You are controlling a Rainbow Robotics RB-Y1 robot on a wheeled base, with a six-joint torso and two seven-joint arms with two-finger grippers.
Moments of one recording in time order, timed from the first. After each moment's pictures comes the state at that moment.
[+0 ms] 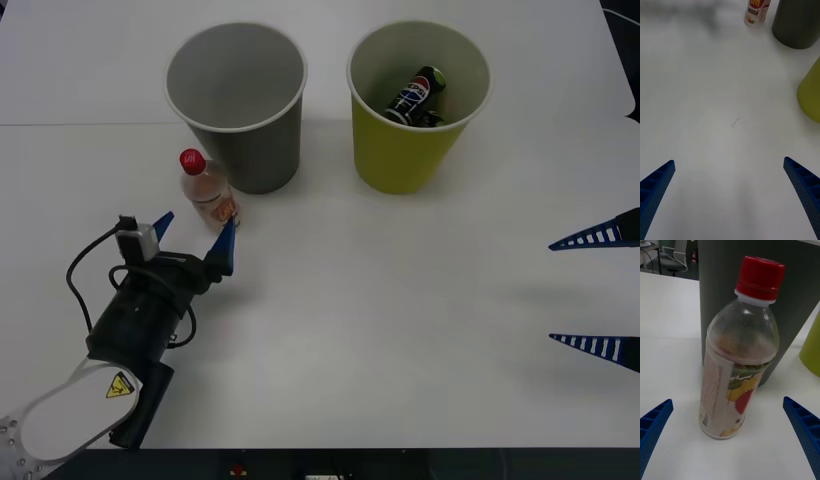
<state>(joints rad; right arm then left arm) 0.26 -1.13 -0.26 -2.01 1.31 -1.13 -0.09 -0.12 0.76 -0.77 -1.66 -1.54 0.56 0.84</state>
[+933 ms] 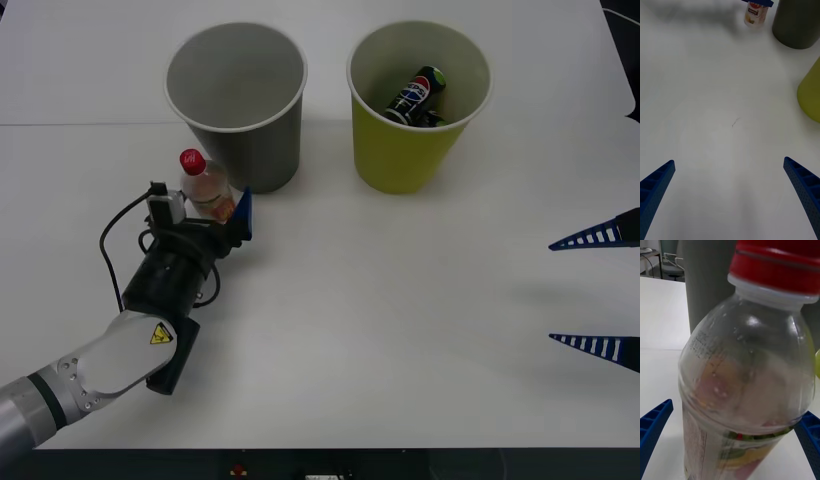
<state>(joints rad) 0.26 -1.13 -0.26 -2.01 1.31 -1.13 -0.09 -0.34 0.65 -0.82 -1.40 -1.54 0.56 0.90</state>
